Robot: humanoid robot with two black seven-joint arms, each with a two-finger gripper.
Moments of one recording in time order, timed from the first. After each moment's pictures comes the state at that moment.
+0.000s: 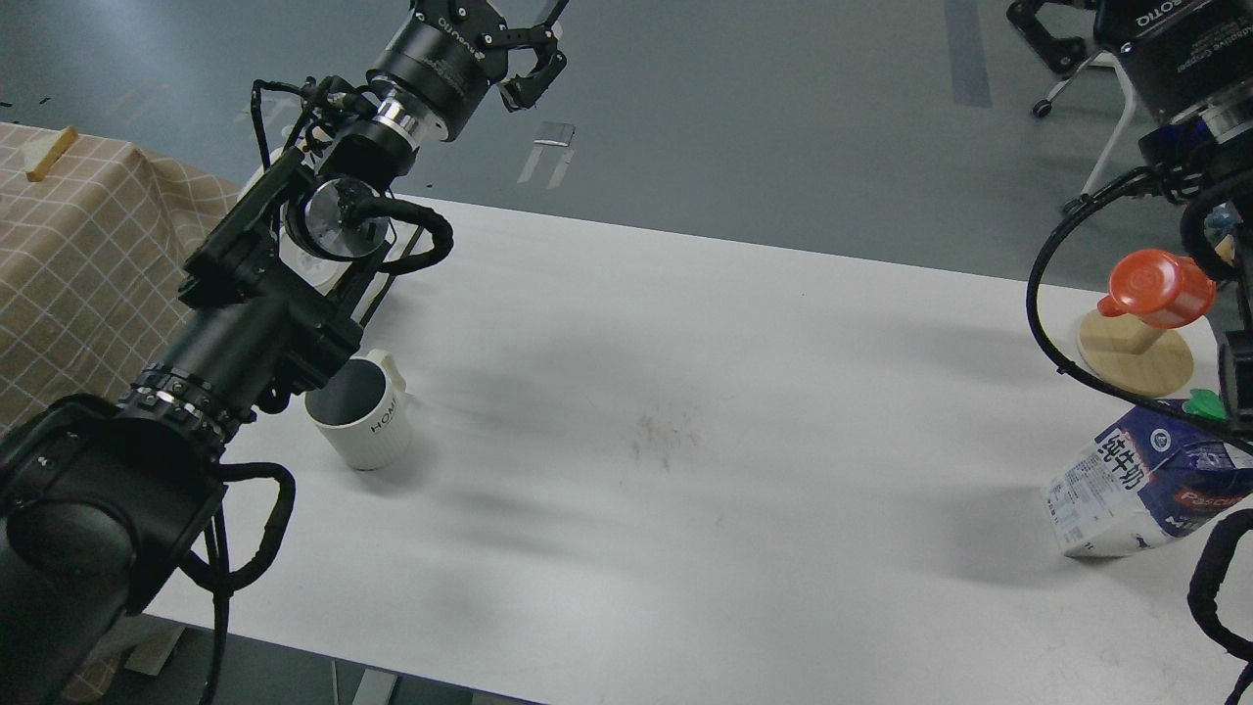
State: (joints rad) left arm -0.95 0.11 -1.11 -0.69 0.27 -0.46 -0.16; right arm 0.77 -0.27 1.55 1.00 -0.02 0.49 -0.36
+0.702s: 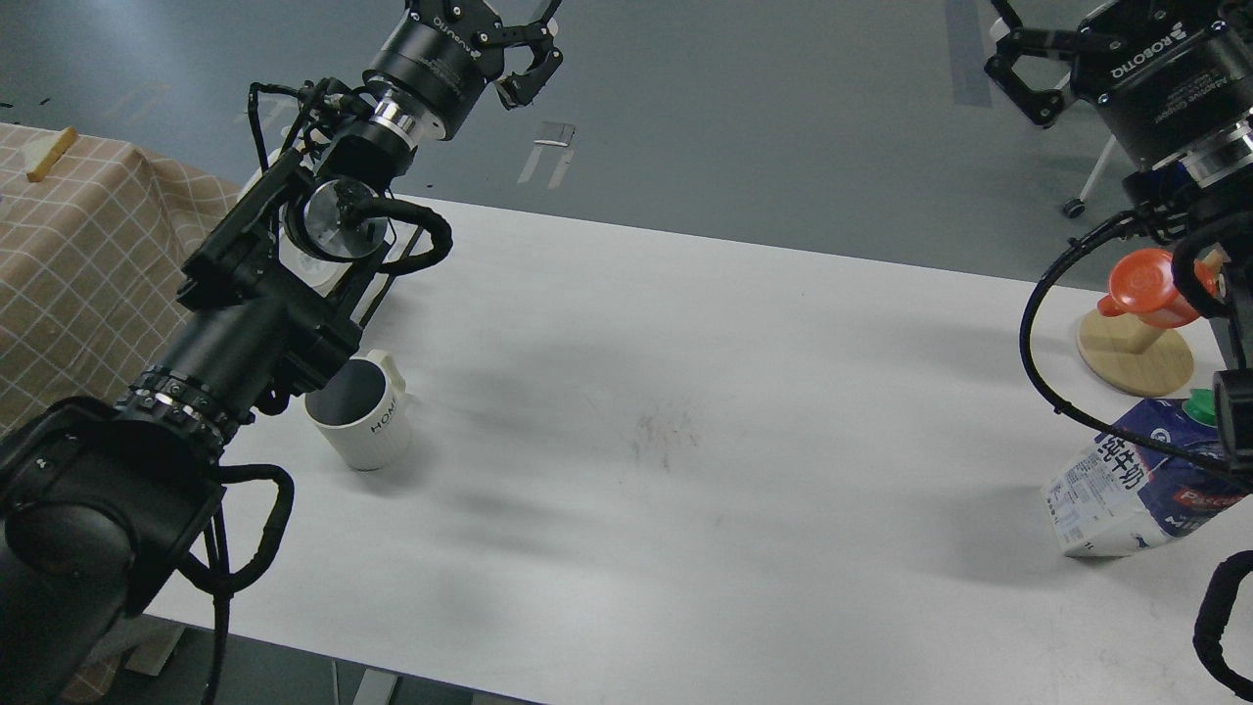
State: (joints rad) left arm -0.93 0.12 -1.12 -0.72 0.25 -0.45 -0.19; right arm 0.69 -0.29 1.54 1.08 -0.02 0.49 -0.38
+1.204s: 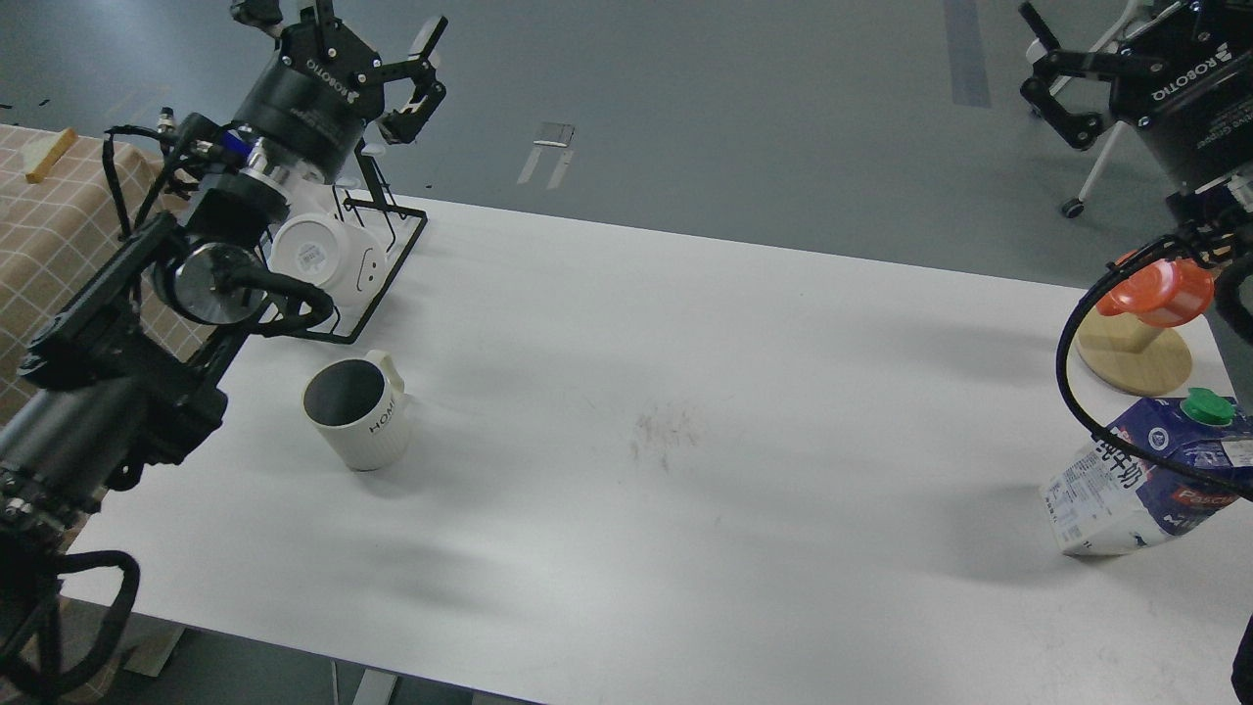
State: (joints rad) left arm -0.63 0.51 -1.07 -1.13 0.27 -0.41 -0.27; right arm 0.60 -0.34 1.57 1.18 -0.02 0.49 -0.38
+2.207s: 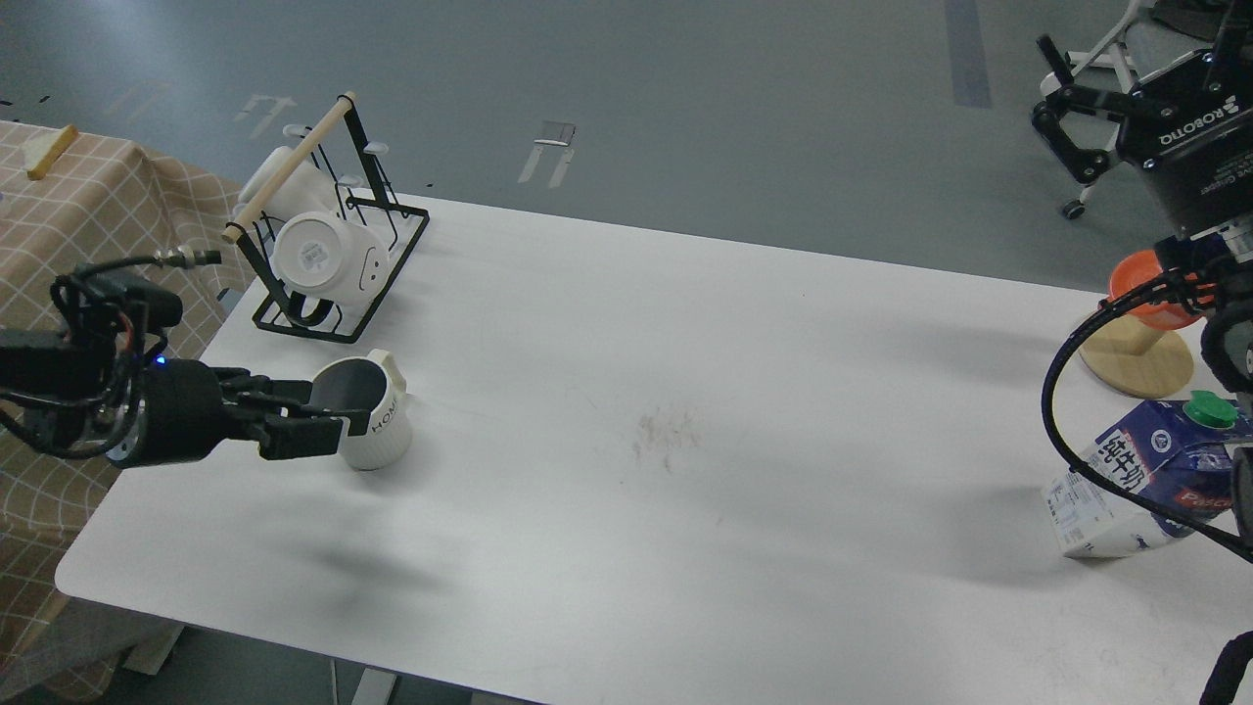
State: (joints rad) left arm -0.44 1.11 -0.71 -1.59 1.82 -0.48 -0.29; right arm 0.50 -0.27 1.66 1.21 -0.01 0.49 -0.38
